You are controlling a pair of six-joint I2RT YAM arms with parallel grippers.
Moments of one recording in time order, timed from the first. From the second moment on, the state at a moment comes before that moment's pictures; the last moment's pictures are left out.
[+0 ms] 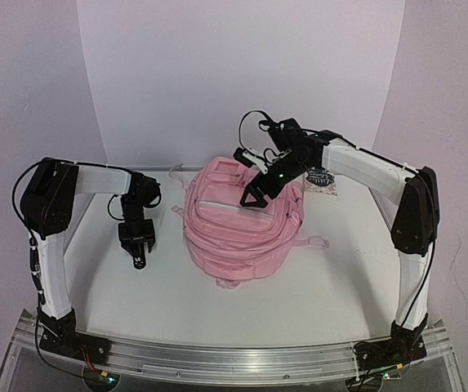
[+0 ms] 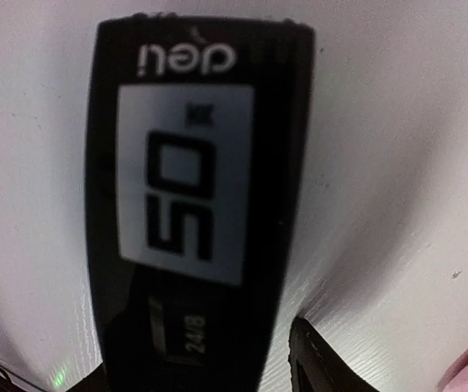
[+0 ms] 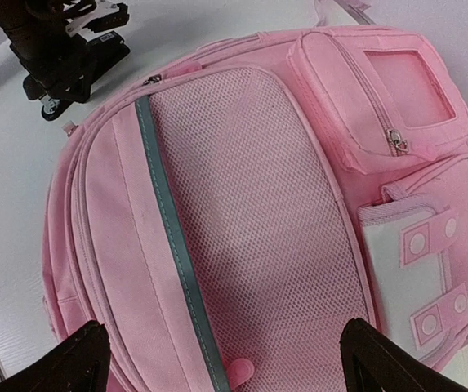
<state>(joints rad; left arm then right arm) -0.40 2.04 1.41 -1.03 -0.01 -0.73 0.64 2.05 1.94 -0.82 -0.30 -0.35</state>
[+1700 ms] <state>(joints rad) -0.49 1.65 1.31 -0.91 0.19 -0.97 0.79 2.11 1.84 -0.77 -0.14 -0.64</state>
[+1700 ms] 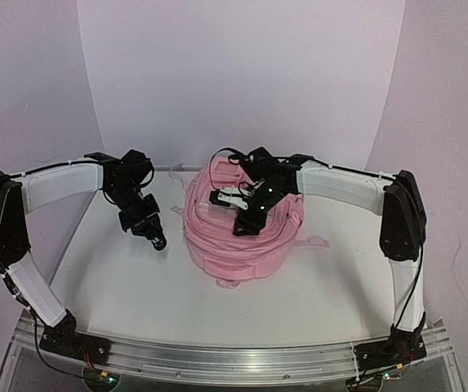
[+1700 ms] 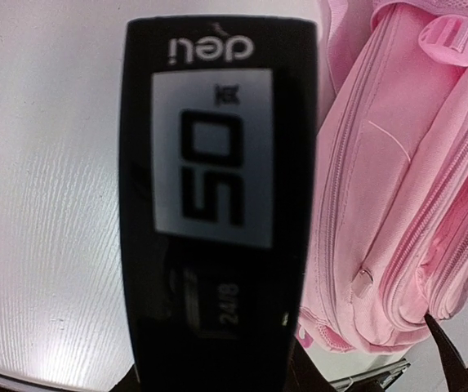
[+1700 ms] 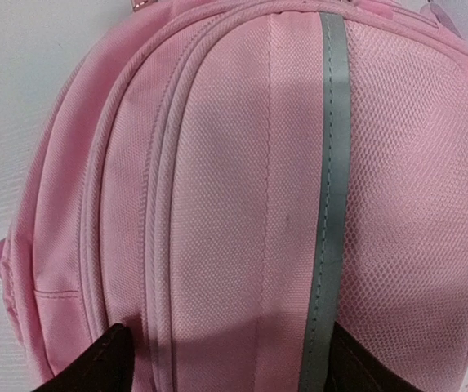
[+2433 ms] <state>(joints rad) -0.51 1.48 1.17 -0.73 0.25 -1.05 0.79 2.19 2.17 -0.92 -0.13 -0.44</state>
